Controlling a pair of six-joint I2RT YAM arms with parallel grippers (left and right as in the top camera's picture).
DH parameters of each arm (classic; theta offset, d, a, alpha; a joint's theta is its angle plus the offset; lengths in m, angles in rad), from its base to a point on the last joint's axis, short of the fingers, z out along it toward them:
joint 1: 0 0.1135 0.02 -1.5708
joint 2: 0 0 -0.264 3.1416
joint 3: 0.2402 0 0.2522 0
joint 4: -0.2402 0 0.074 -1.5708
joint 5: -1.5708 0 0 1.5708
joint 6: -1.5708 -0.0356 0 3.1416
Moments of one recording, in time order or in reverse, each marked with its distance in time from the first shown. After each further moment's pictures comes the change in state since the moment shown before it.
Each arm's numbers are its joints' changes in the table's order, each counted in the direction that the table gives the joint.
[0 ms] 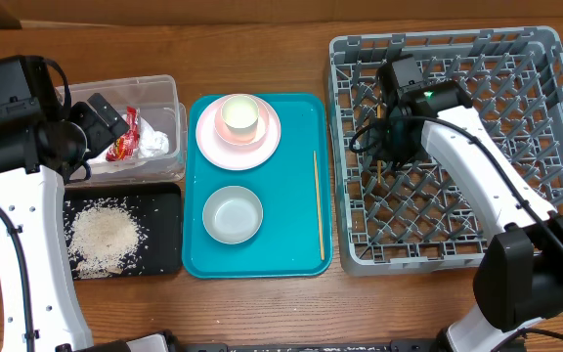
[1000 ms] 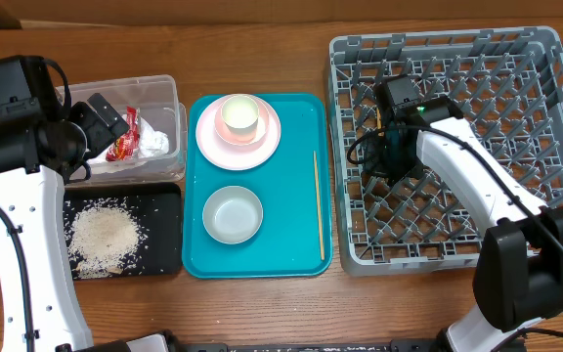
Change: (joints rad) left arm 0.000 0.000 0.000 0.000 0.000 0.000; right arm 0.001 0.000 -0.130 0.073 0.043 -0.060
